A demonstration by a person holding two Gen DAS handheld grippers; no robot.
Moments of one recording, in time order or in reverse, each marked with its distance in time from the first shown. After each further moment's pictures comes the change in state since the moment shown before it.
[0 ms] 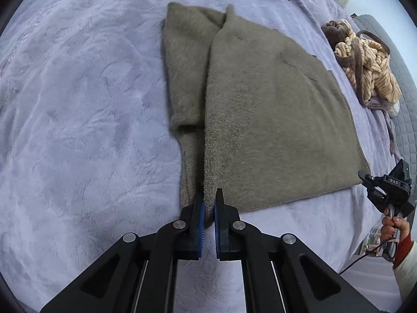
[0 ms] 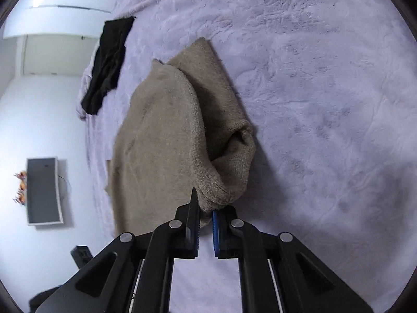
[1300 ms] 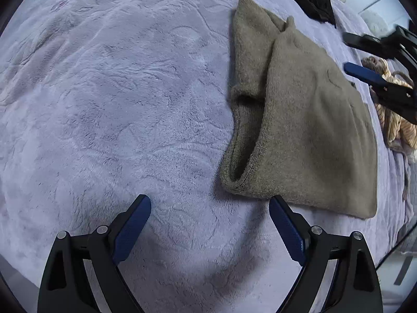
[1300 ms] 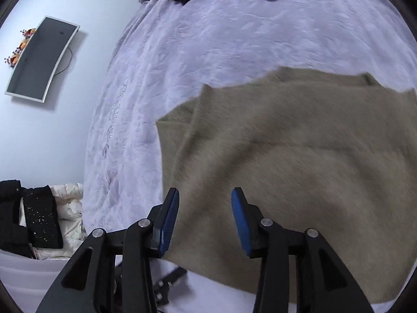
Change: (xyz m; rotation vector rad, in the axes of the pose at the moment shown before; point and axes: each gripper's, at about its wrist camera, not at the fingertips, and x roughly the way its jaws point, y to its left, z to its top) left arm -0.004 0.036 -0.047 -0.247 -0.091 0.092; right arm 0.162 0.295 -0.039 -0.640 0.292 -0.045
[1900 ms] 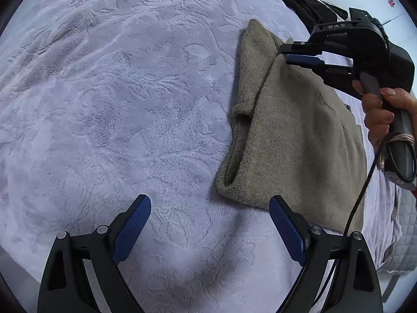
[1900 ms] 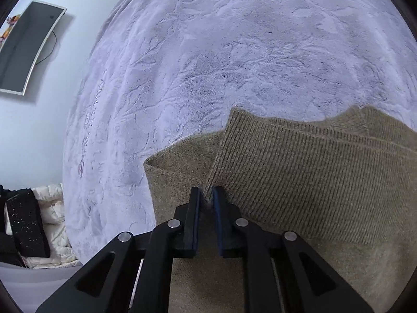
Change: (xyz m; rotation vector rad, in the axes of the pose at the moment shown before) left arm -0.026 0.013 -0.003 -0.081 -0.043 -0.037; right arm 0.094 0.024 0.061 -0.015 0.085 -0.067
